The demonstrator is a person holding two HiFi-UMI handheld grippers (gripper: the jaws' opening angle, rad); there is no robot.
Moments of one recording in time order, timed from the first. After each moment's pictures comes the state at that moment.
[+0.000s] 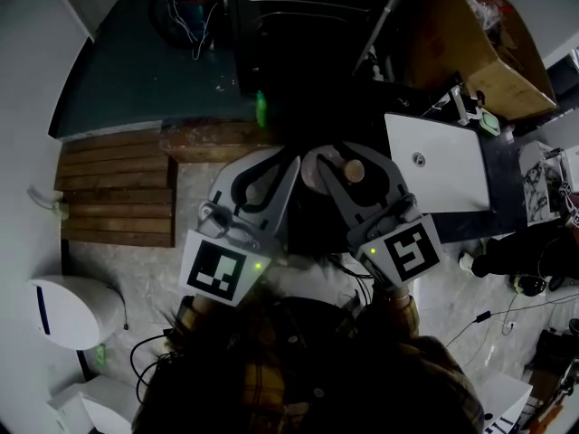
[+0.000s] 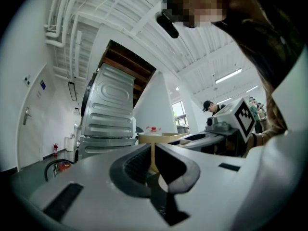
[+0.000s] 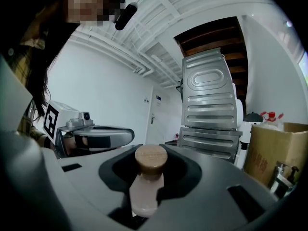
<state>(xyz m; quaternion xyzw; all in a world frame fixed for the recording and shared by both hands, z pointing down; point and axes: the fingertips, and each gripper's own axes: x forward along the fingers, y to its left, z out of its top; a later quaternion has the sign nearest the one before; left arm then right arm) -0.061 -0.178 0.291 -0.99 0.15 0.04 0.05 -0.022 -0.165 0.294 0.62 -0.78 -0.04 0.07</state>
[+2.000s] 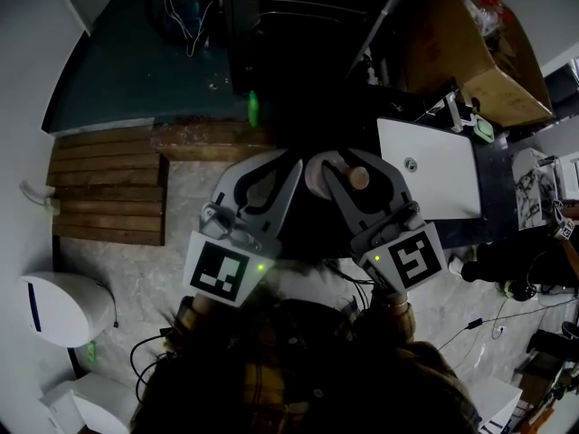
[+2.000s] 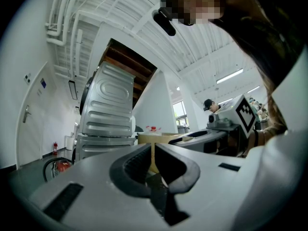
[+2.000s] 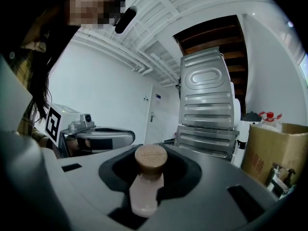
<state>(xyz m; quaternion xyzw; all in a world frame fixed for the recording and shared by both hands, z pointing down) -0.037 -0.176 0.296 -0.99 0.15 0.04 0.04 0.002 -0.157 0.293 0.62 -0.78 -0.04 0.08</state>
